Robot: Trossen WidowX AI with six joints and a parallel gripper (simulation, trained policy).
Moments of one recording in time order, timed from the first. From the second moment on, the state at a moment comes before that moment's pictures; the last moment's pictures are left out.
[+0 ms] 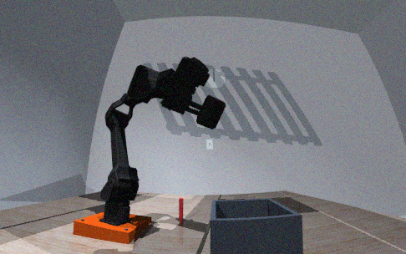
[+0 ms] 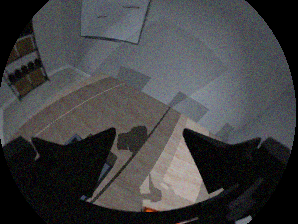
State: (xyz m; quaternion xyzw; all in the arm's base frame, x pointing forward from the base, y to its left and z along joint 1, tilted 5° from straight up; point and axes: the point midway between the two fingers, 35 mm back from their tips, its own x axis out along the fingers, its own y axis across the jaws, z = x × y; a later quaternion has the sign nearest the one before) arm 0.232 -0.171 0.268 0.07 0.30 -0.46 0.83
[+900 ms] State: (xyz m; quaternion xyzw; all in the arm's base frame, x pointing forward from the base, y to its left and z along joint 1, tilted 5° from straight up) arm 0.192 0.028 0.181 0.28 0.48 -0.30 0.77
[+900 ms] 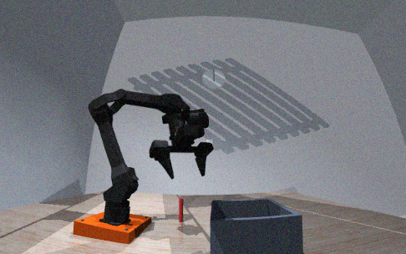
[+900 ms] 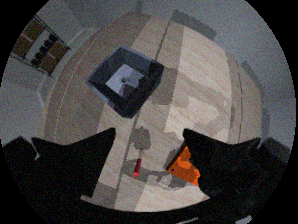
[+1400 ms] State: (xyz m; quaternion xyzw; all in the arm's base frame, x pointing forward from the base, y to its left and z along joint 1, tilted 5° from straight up) arm 0.163 0.096 0.121 0.34 0.55 -0.29 0.70
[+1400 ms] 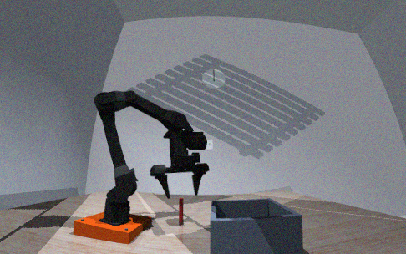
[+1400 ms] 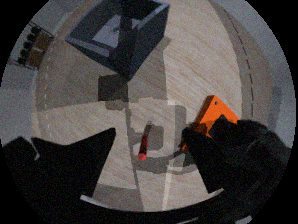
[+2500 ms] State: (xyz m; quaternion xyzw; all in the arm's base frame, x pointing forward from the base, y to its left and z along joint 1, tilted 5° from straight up) arm 0.156 0.140 0.049 0.42 0.61 -0.25 0.63
